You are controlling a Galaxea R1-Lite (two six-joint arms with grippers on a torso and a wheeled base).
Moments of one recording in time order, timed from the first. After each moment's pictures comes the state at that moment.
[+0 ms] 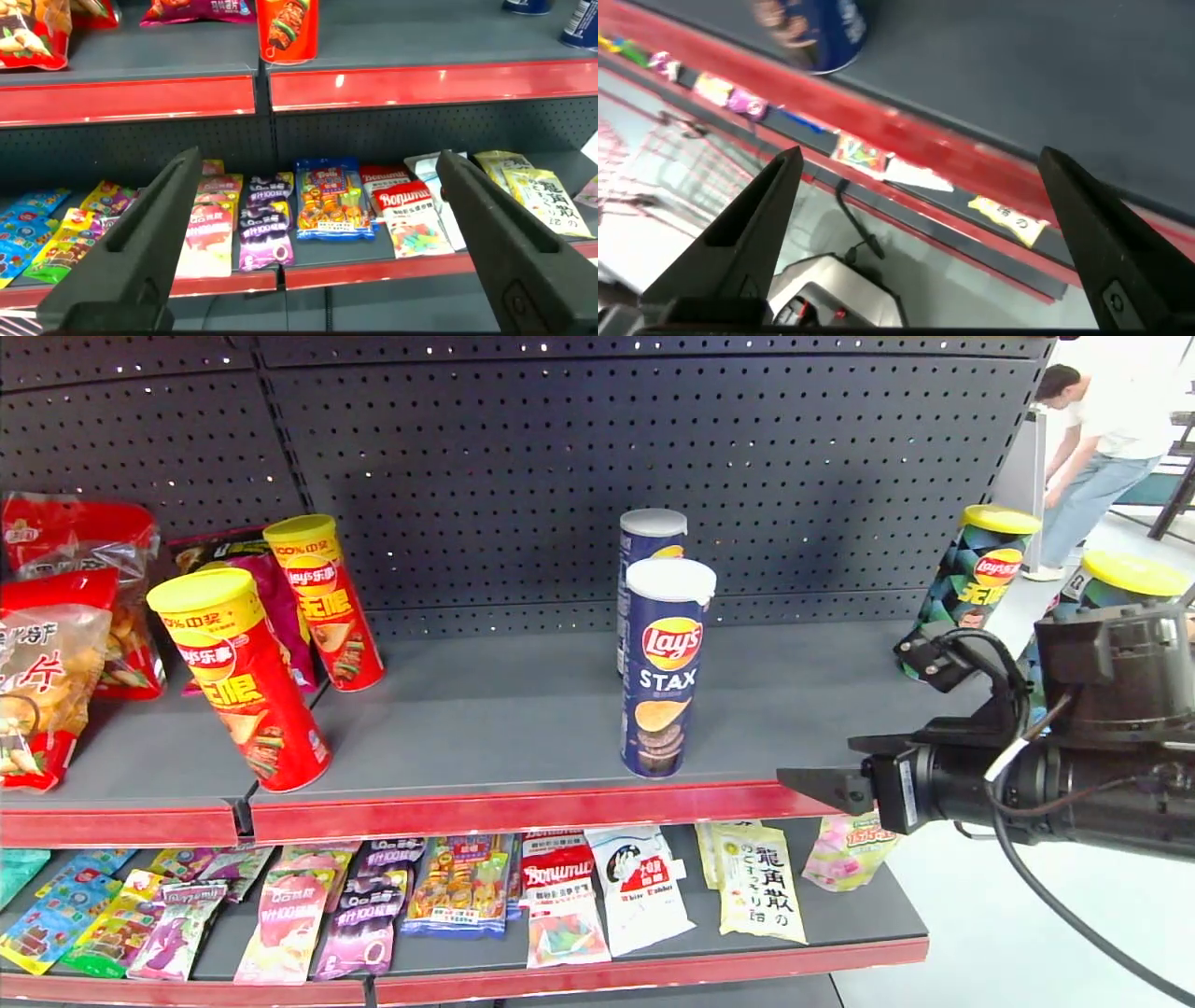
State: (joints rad) left arm 0.00 0.00 0.00 0.01 -0.03 0.01; right arm 0.41 1.51 -0.73 -0.24 0.14 0.03
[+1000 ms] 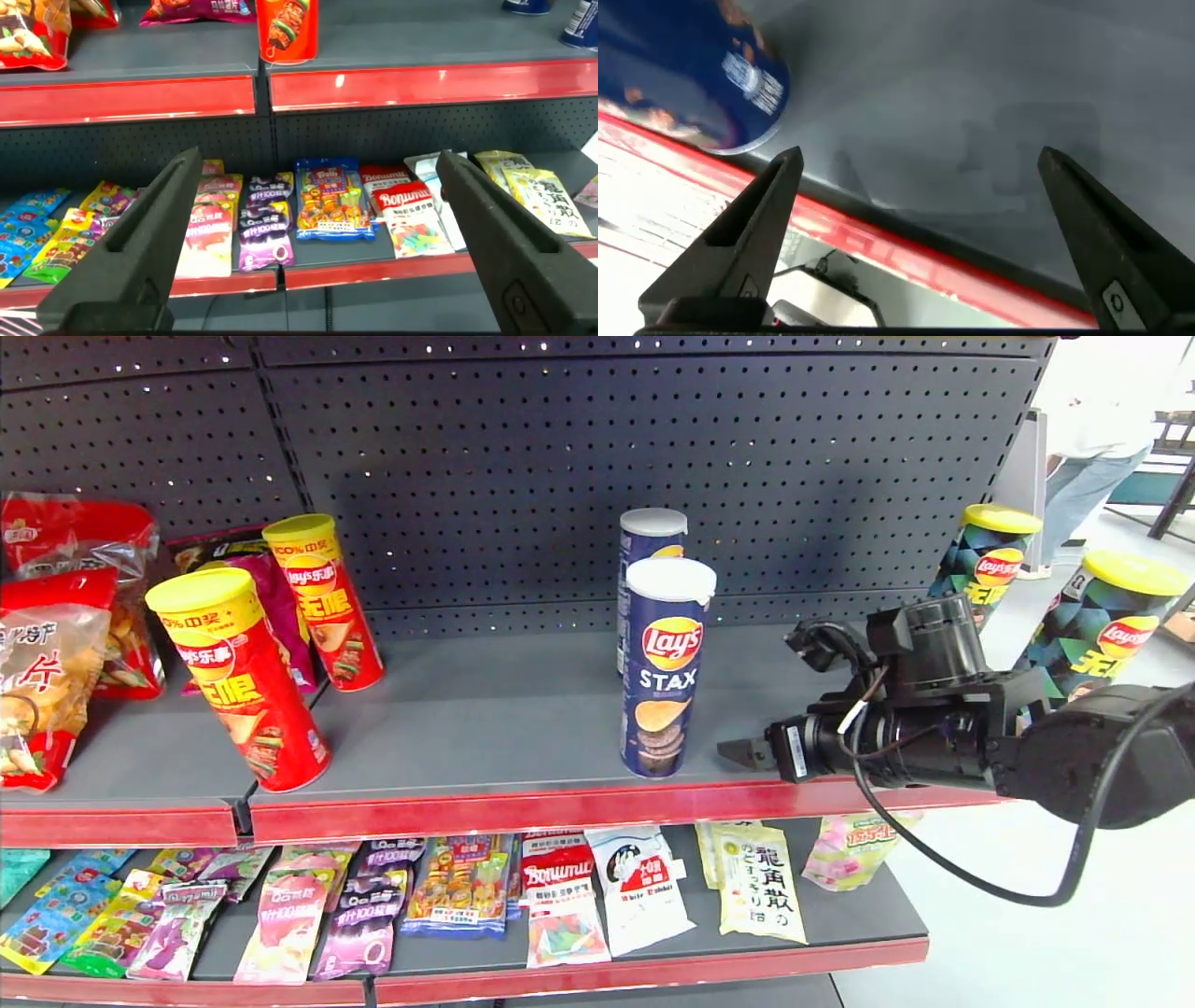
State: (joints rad) left arm 0.00 0.00 0.00 0.01 -0.03 0.01; right arm 0.44 1.80 -0.96 -0.24 0.02 0.02
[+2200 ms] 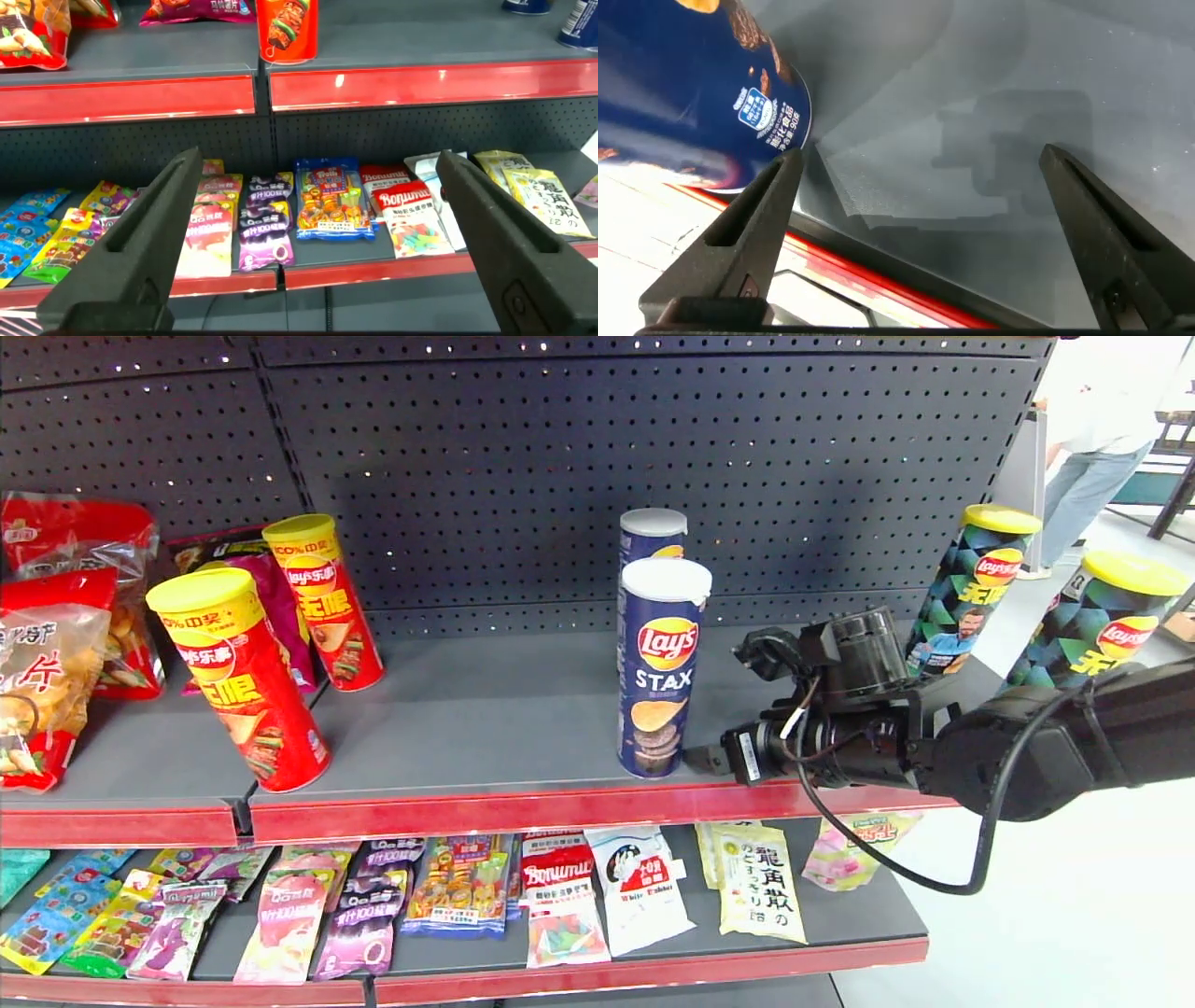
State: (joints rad) left arm 0.00 0.00 0.00 0.01 -0.03 0.01; right arm 0.50 1.91 -1.04 -0.24 -0.04 0.02
